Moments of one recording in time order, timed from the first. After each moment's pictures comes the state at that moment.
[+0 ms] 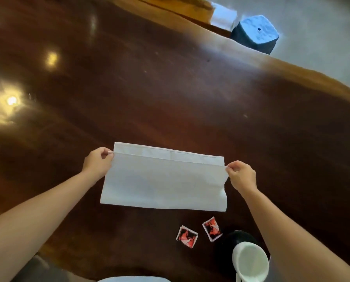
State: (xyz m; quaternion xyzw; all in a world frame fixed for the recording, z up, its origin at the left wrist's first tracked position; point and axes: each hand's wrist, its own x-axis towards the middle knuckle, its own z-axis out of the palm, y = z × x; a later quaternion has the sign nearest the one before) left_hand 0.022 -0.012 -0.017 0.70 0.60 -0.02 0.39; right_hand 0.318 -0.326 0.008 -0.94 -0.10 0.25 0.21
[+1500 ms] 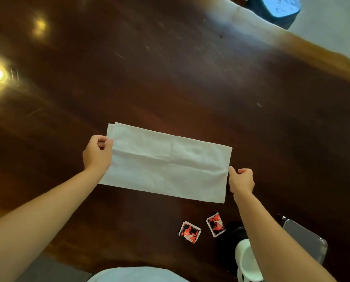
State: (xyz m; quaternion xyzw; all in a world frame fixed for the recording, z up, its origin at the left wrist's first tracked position) left_hand 0.037 -0.020 -0.034 0.64 0.65 0.07 0.40; right_hand 0.295 -0.315 -0.034 -0.91 0.20 0.28 0.24
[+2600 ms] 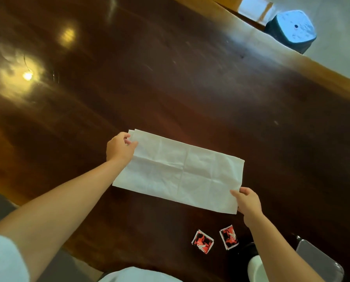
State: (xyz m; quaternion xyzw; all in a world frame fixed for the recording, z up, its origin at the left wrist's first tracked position) left_hand 0.033 0.011 -0.040 0.69 0.62 0.02 0.37; right_hand 0.255 -0.315 -0.022 -0.87 0.14 0.38 0.27
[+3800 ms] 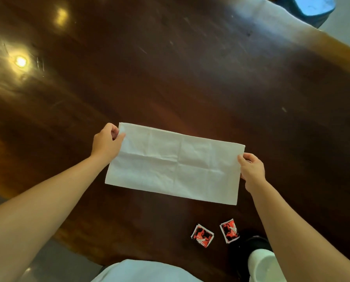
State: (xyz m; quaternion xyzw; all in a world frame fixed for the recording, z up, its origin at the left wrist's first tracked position) left_hand 0.018 0.026 -0.049 0.72 0.60 0.00 0.35; right_hand 0.308 -0.257 -0.035 -0.88 0.13 0.33 0.31
